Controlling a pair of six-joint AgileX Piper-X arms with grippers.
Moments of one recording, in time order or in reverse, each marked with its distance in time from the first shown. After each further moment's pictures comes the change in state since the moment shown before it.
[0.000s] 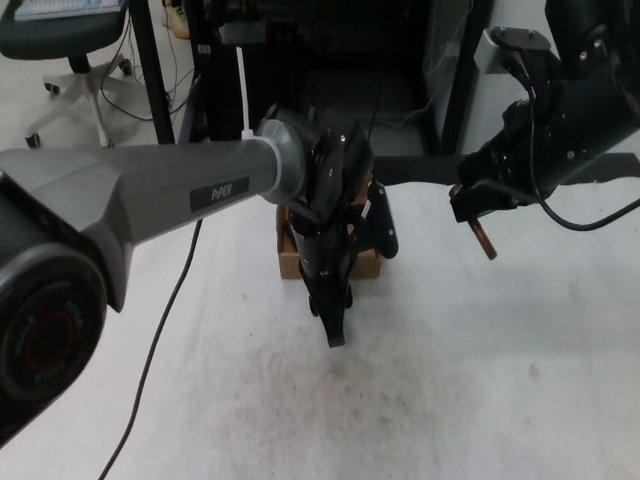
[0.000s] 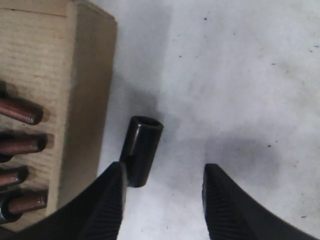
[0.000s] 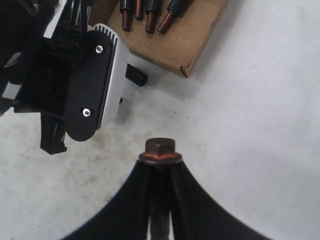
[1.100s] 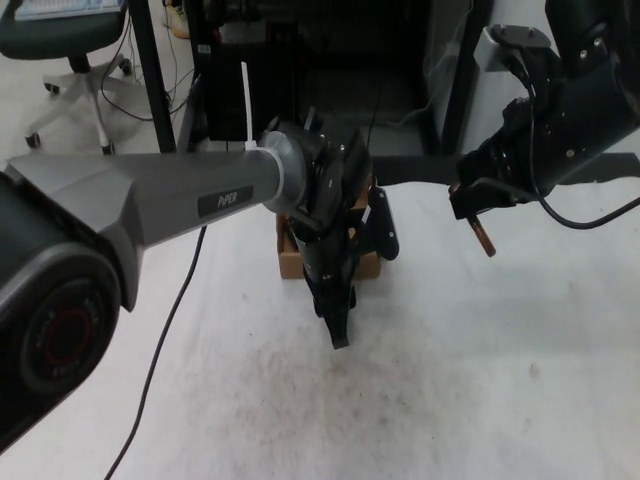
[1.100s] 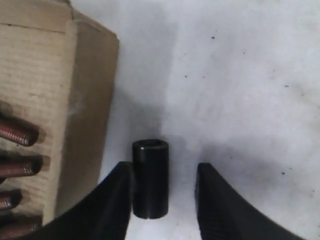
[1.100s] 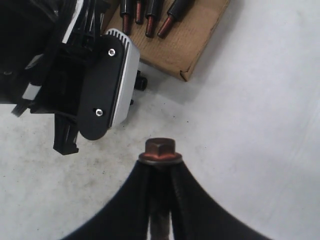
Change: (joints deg) left arm 0.5 1.9 -0.2 -3.0 1.6 -0.3; right arm 0.0 0.0 0.0 -0.7 0.0 0.0
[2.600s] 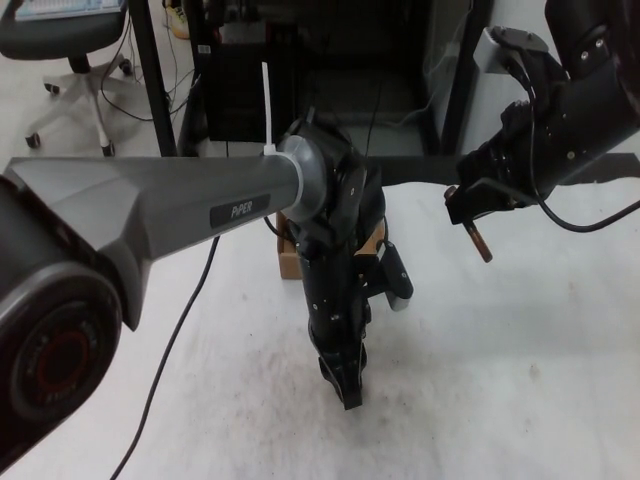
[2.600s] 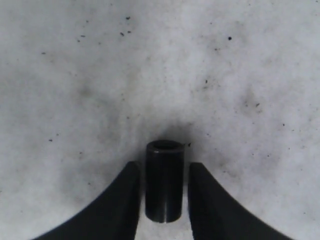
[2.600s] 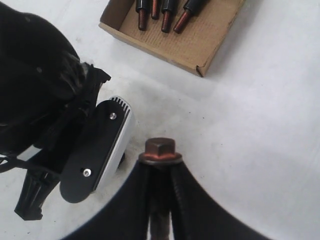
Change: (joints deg) left arm -3.8 -1.5 0.2 19.7 12.4 -6.3; right arm 0.0 0.0 0.0 1.0 -2.9 0.0
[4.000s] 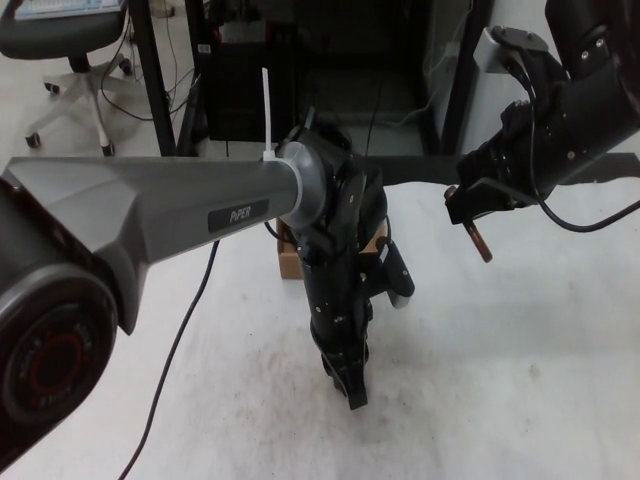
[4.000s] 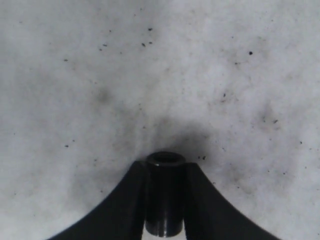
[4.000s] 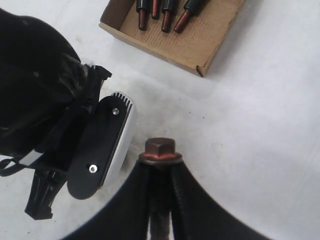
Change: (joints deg) left arm 0.0 -0.4 1.6 -4.0 -1.6 -2.9; right arm 0.0 0.0 0.0 0.0 0.0 0.0
